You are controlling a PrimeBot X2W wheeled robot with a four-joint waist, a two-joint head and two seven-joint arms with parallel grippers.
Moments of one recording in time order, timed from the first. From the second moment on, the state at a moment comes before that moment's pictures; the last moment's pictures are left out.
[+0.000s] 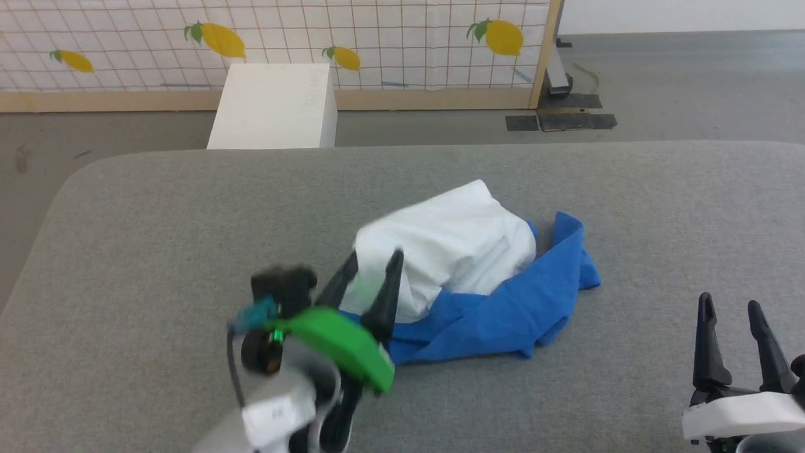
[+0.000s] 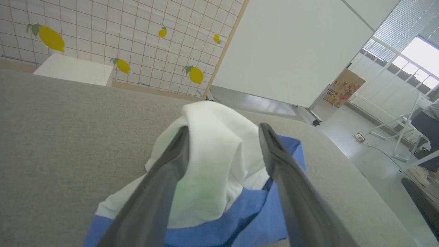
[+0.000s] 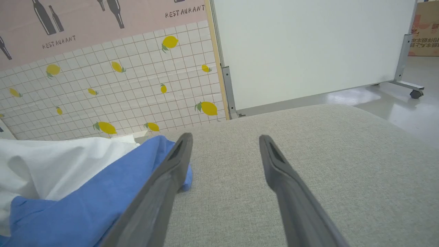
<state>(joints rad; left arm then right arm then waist) -0.42 0.30 -0.80 0.18 -1.01 0.21 -0.26 0.05 -0.05 -0.22 0.14 0.21 0.13 -0.26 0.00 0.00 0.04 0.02</state>
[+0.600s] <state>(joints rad) -0.21 0.45 -0.76 -0.07 -0.93 0.37 -0.25 0.05 -0.05 -0.21 0.14 0.21 0.13 -0.26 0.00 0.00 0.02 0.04</state>
